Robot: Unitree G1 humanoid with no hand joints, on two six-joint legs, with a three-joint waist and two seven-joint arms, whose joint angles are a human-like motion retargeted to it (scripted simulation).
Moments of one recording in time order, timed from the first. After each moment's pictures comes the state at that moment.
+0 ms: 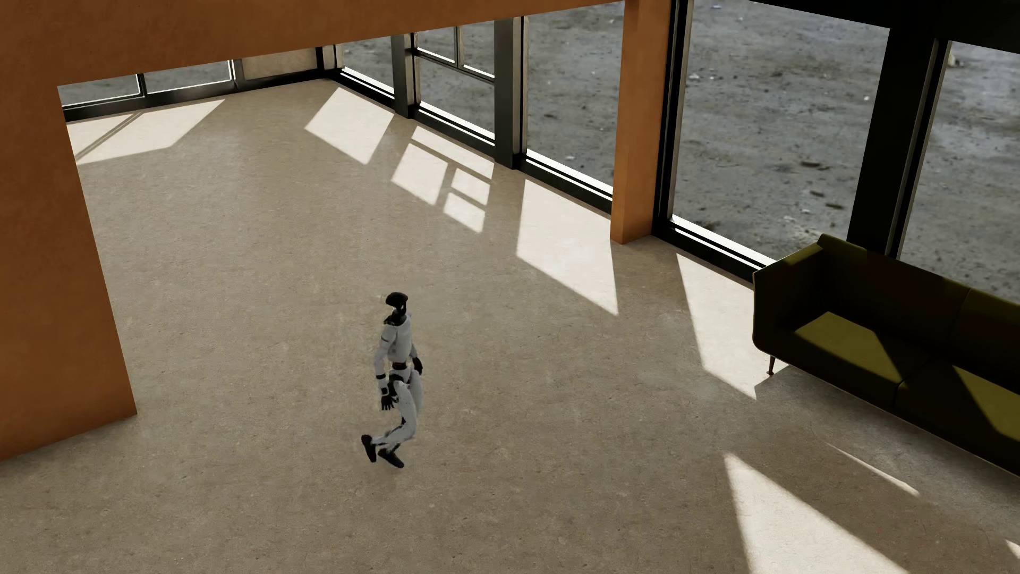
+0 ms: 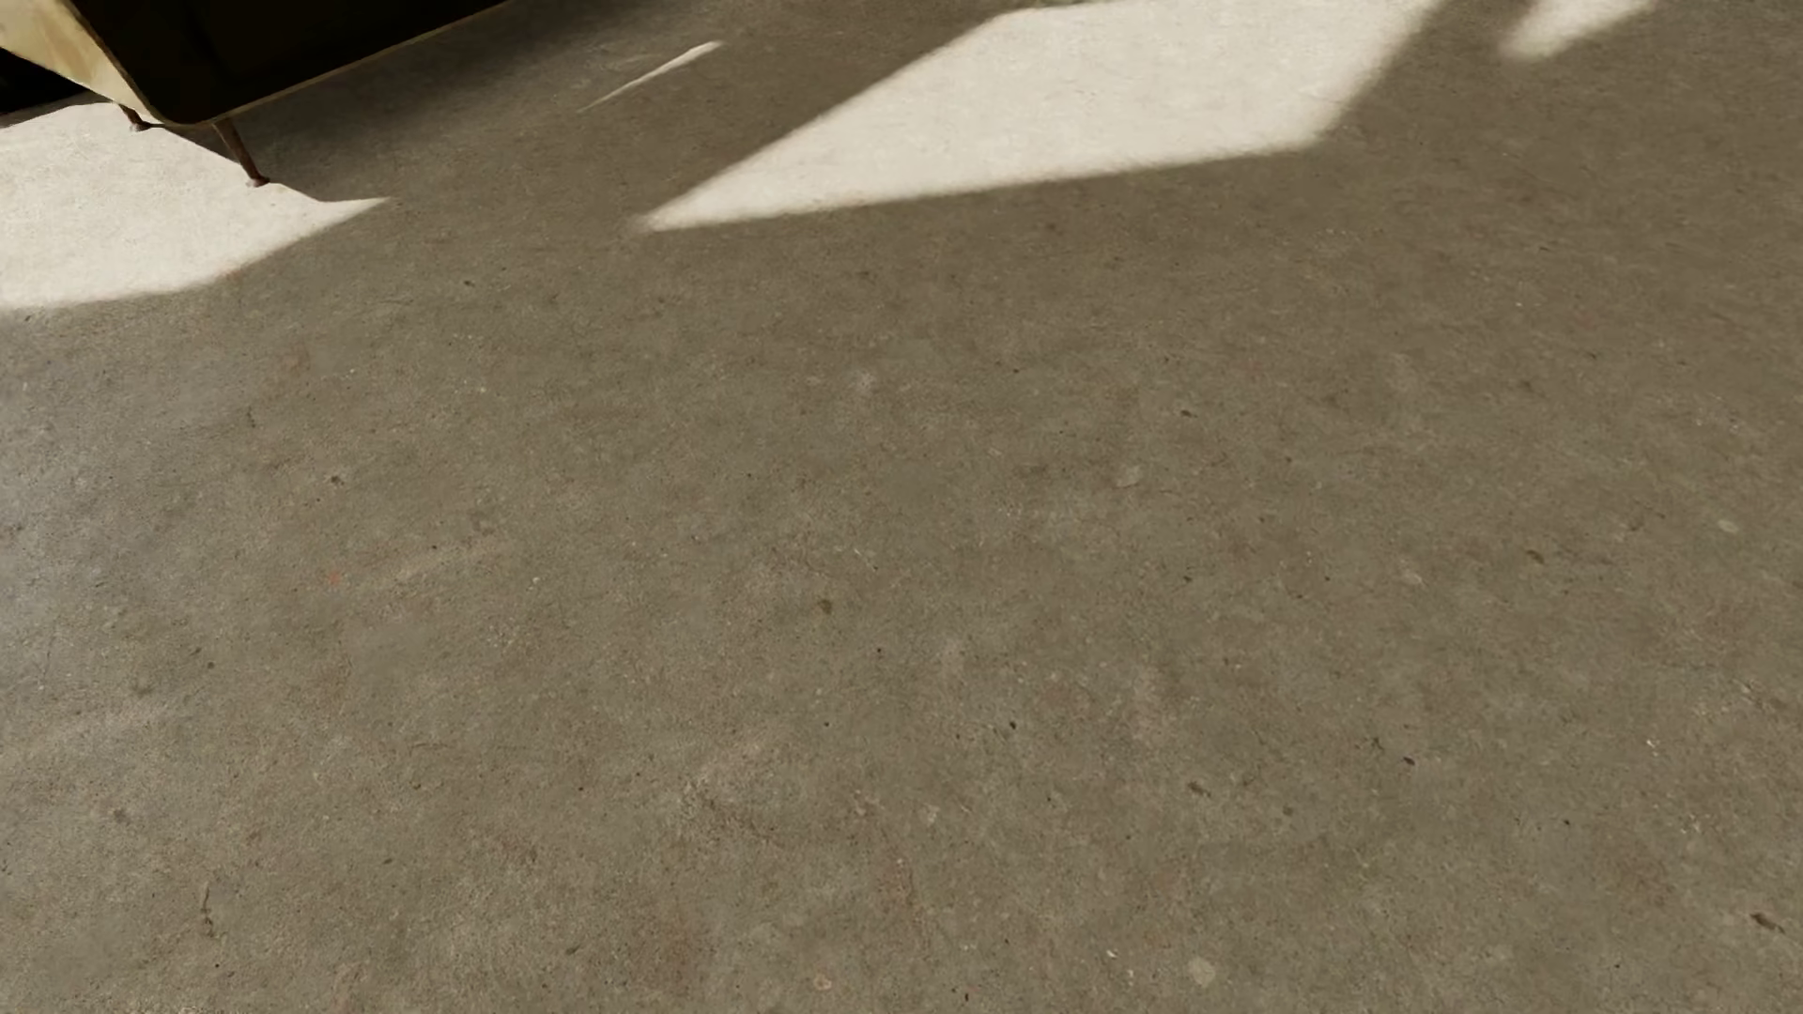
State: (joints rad) body -0.07 -0.30 0.02 -0.11 0.07 0.22 0.00 0.00 0.08 0.62 1.42 0.35 0.30 -0.19 0.08 0.37 -0.39 0.00 0.00 -0.43 0.54 0.81 0.97 0.00 0.00 0.00 0.00 0.00 0.00
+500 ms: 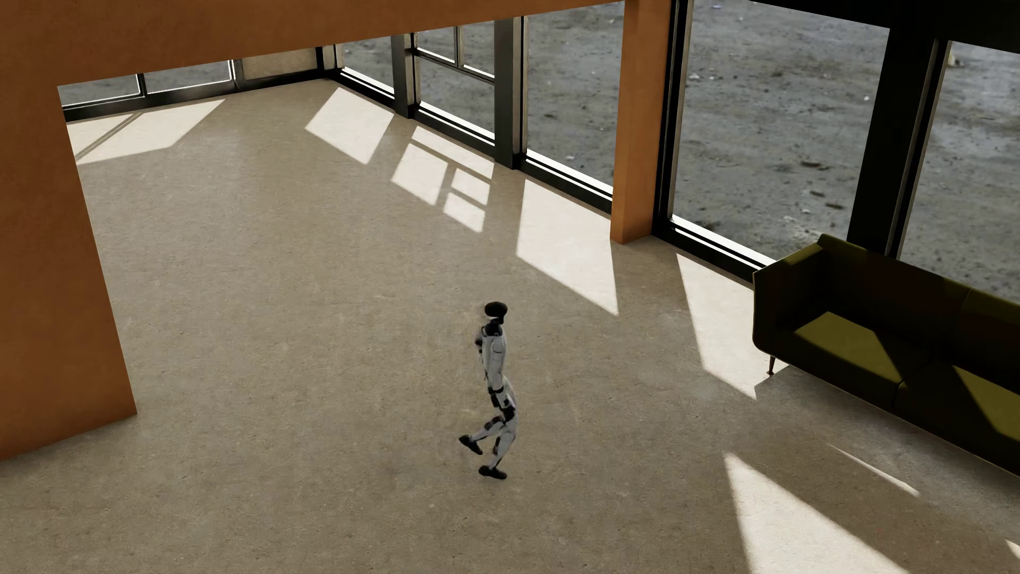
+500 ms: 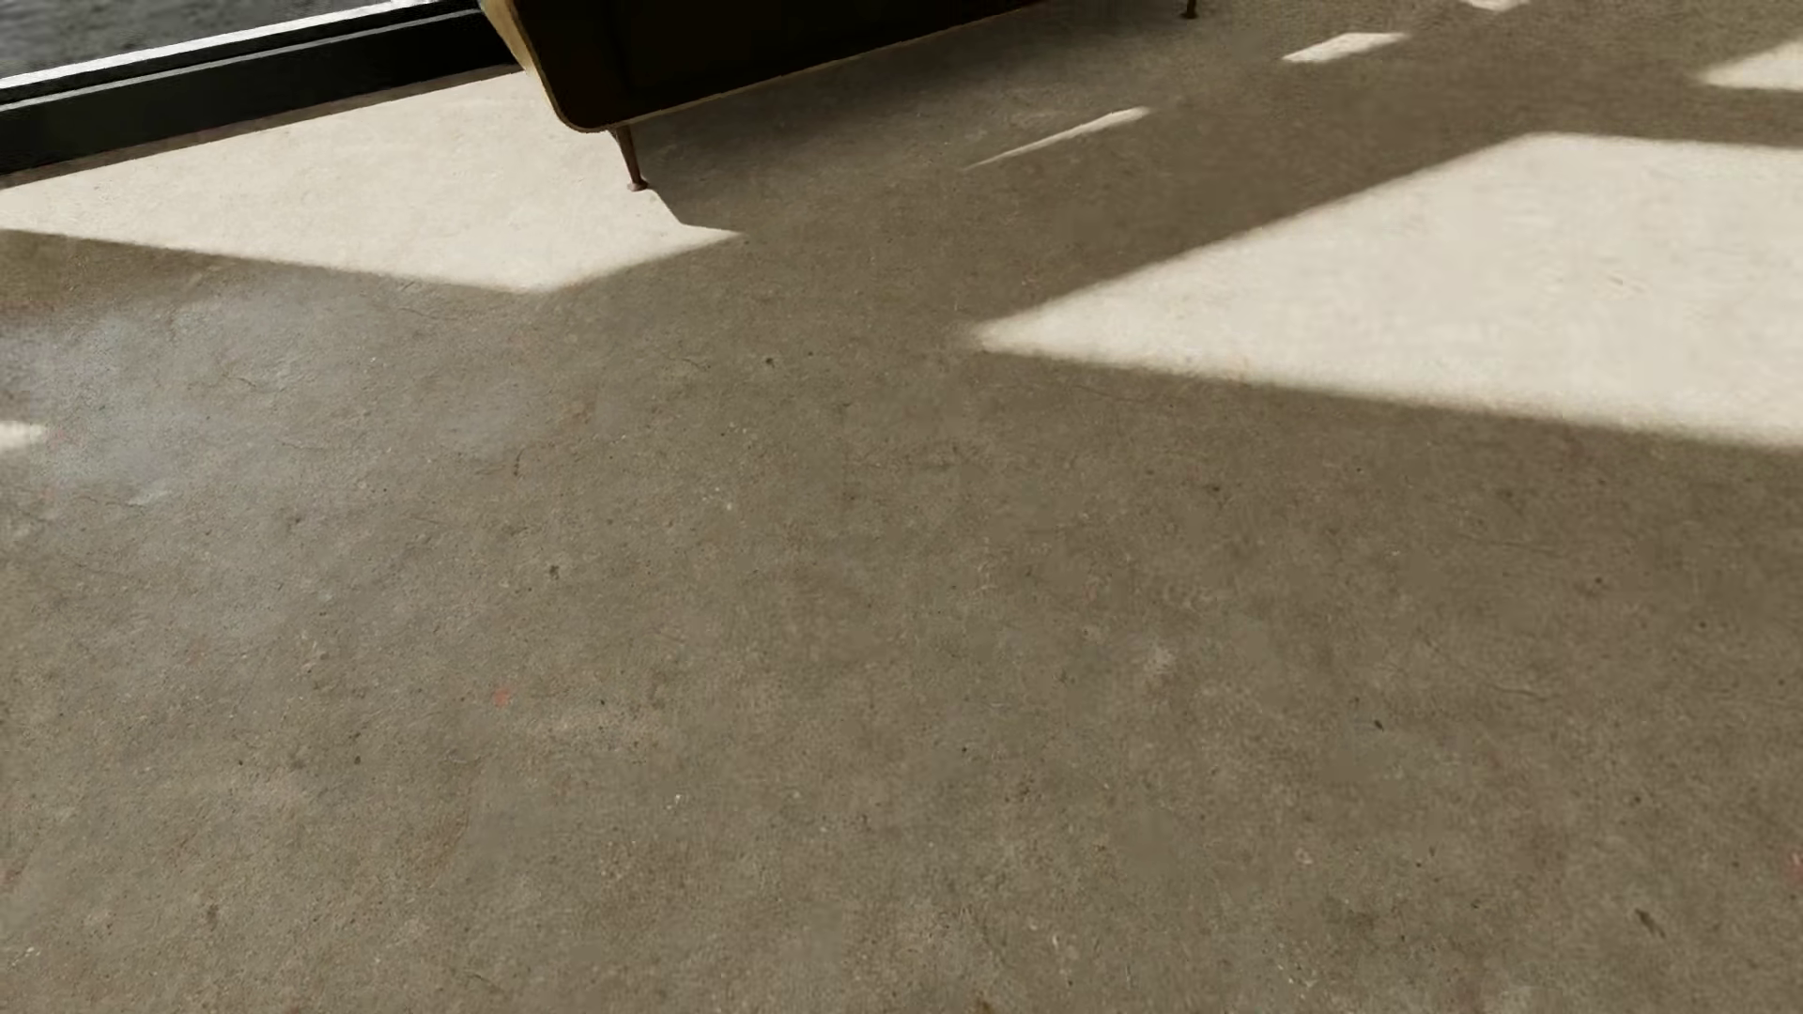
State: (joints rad) body -0.21 -0.12 0.06 0.10 0.19 0.16 0.00 0.00 0.10 1.32 0.58 0.33 0.21 -0.28 -0.02 0.38 -0.44 0.00 0.00 -0.48 0.52 0.88 0.90 0.00 0.00 0.00 0.00 0.00 0.00
